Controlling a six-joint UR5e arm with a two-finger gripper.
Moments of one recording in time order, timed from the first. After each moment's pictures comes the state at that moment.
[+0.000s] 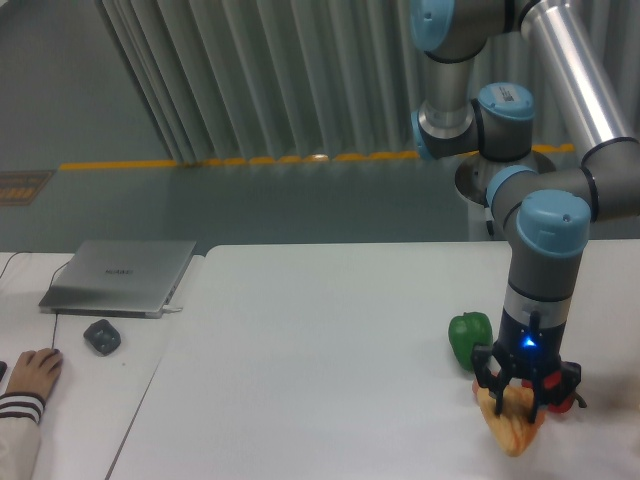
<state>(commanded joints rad) 2.35 -2.08 -1.37 -0.98 1.39 0.31</state>
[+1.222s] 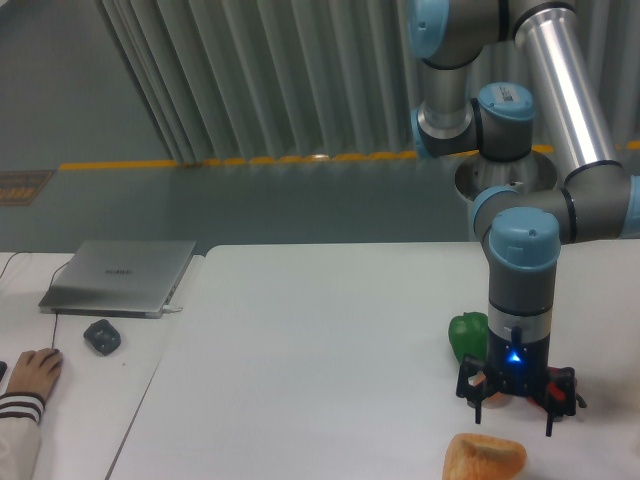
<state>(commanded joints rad) 2.31 -2.08 -1.41 -0.94 1.51 0.40</state>
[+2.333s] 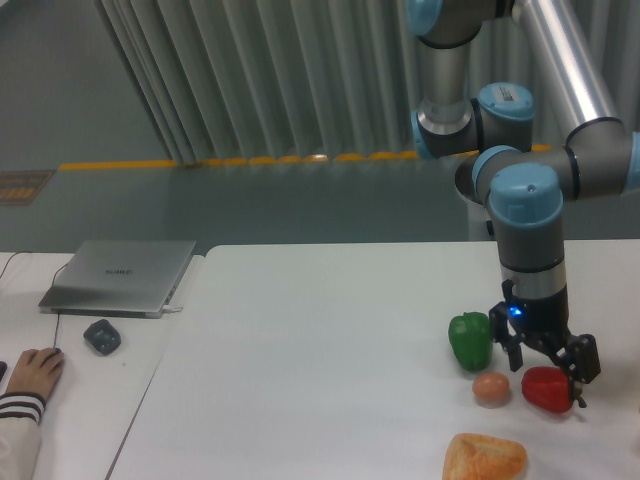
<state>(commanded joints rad) 2.35 -1.95 -1.46 -1.08 1.63 1.09</state>
